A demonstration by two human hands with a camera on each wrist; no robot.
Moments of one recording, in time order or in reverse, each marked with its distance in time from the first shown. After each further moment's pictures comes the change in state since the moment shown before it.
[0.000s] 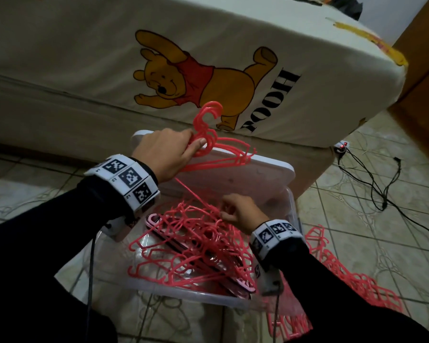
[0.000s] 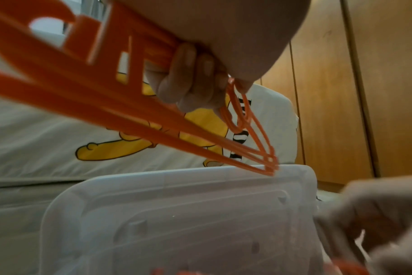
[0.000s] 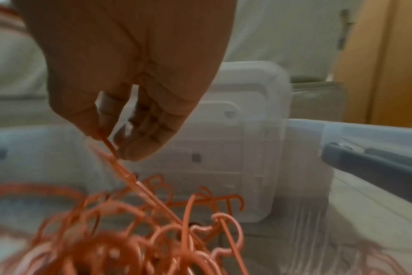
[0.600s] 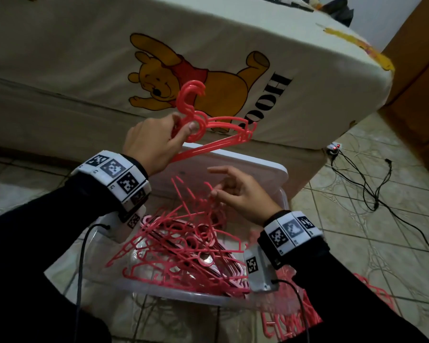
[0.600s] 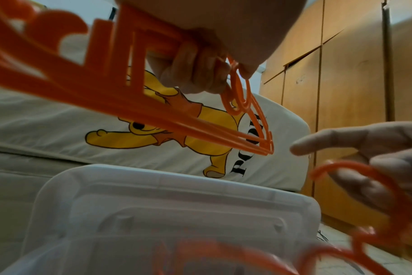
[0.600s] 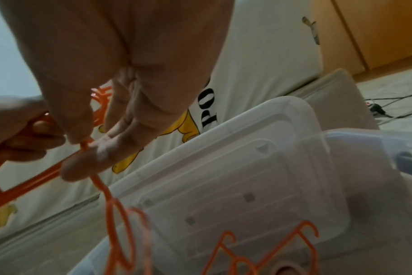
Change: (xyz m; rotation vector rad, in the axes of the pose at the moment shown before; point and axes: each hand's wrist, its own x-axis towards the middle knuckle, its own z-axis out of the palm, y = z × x) left_hand 0.002 -0.003 -0.012 -0.204 0.152 -0.148; right_hand -0.022 -0.055 -0.053 0.645 0.024 -0.102
